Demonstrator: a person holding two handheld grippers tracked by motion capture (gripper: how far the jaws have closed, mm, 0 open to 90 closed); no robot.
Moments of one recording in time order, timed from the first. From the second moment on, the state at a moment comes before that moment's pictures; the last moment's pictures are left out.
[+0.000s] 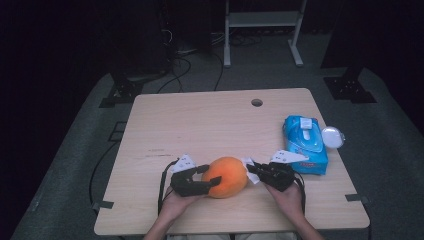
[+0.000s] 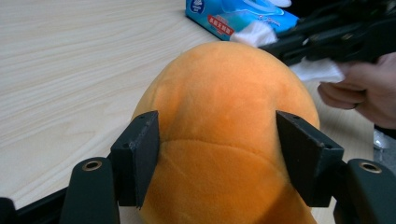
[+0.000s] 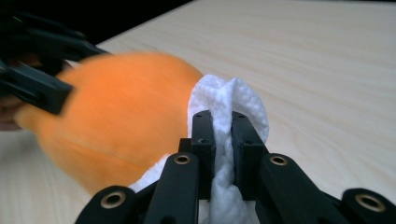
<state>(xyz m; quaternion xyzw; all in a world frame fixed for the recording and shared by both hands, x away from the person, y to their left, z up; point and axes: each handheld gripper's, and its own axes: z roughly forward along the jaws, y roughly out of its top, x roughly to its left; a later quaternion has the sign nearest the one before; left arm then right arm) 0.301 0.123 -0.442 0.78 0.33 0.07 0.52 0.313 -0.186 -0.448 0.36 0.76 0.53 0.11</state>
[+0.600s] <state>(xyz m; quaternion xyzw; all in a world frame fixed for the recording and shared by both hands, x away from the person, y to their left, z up) 0.289 0.102 -0.437 0.81 0.27 0.11 0.51 0.297 -0.162 -0.422 0.29 0.77 0.56 0.12</state>
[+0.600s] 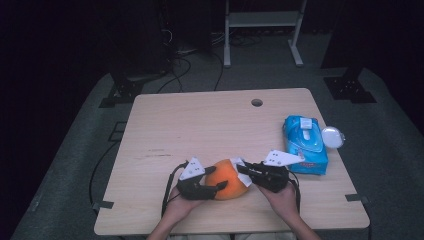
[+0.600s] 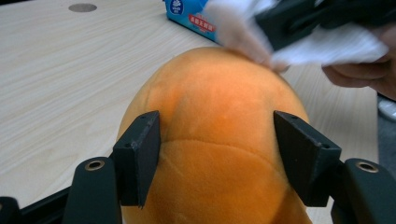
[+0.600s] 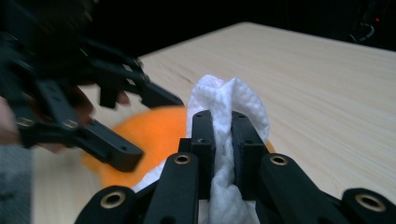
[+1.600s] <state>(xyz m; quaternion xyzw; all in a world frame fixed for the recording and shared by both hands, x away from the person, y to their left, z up) 0.288 0.100 -0.422 0.84 0.25 0.10 0.47 0.283 -0.137 -0.410 0.23 0.79 0.55 0.14</state>
